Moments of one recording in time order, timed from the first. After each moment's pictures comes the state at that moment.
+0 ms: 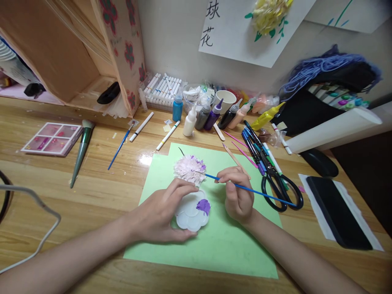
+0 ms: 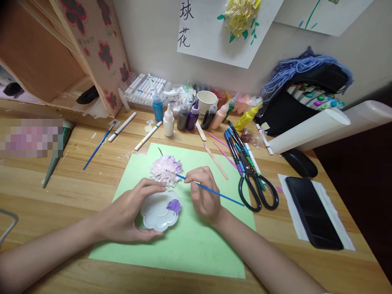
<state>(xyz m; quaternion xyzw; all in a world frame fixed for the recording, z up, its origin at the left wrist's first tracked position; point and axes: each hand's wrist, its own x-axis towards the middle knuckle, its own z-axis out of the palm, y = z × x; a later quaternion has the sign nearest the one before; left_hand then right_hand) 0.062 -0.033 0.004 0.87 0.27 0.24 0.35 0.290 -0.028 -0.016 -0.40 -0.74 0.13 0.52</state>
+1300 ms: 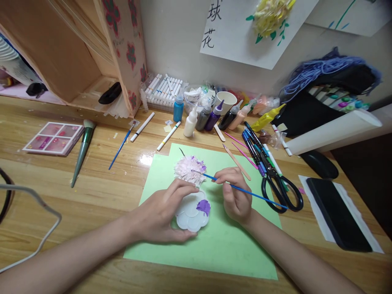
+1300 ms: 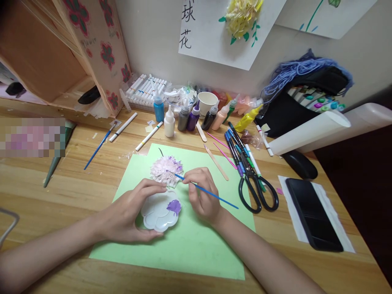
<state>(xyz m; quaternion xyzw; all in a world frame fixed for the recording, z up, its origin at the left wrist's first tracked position) 0.062 -0.033 0.004 0.87 0.27 0.24 0.35 0.290 -0.028 -0.013 -0.39 -0.75 0.13 0.51</state>
